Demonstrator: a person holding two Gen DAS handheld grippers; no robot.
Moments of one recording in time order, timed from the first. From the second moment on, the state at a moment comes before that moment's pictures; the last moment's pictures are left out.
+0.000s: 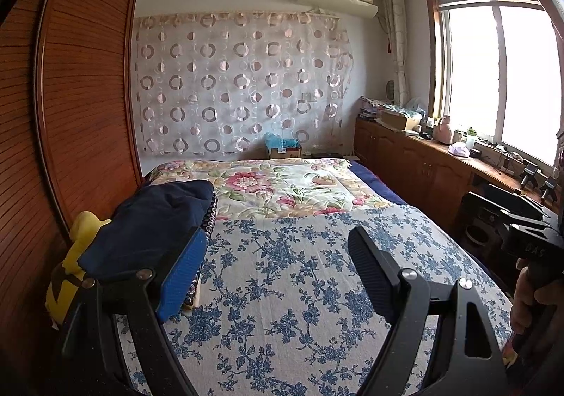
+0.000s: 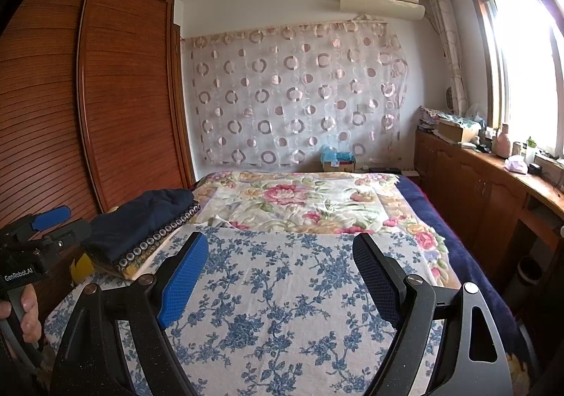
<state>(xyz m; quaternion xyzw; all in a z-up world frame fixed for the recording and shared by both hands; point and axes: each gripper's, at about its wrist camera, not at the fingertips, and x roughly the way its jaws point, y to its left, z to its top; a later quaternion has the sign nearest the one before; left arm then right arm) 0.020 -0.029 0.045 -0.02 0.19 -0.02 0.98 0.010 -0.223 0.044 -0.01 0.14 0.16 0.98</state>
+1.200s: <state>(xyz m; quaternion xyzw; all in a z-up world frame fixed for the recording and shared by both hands) 0.020 -0.029 0.042 -0.02 0.19 -0.02 0.98 0.014 -0.233 0.045 -0.01 0.14 0.16 0.98</state>
